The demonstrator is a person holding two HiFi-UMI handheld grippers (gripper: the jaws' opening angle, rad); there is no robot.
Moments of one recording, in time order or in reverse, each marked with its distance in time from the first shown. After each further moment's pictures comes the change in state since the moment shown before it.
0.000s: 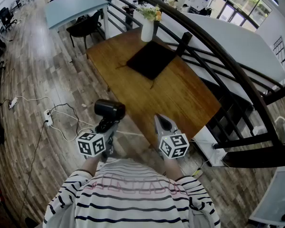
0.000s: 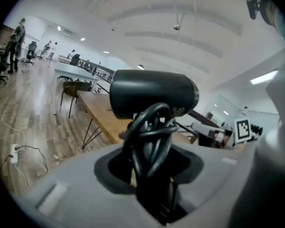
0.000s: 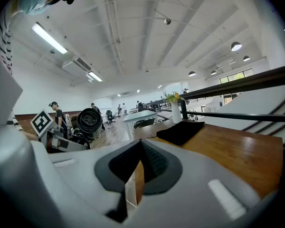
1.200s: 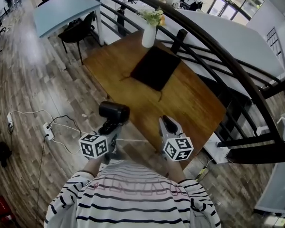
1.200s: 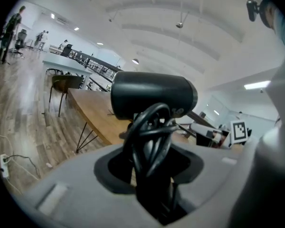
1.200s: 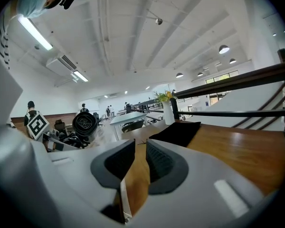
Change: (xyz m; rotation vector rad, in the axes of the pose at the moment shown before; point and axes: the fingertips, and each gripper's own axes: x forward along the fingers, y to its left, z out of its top) left arm 0.051 0.114 0.072 -0.015 0.072 -0.126; right arm 0.122 -0.010 0.020 0.068 -0.015 -0.160
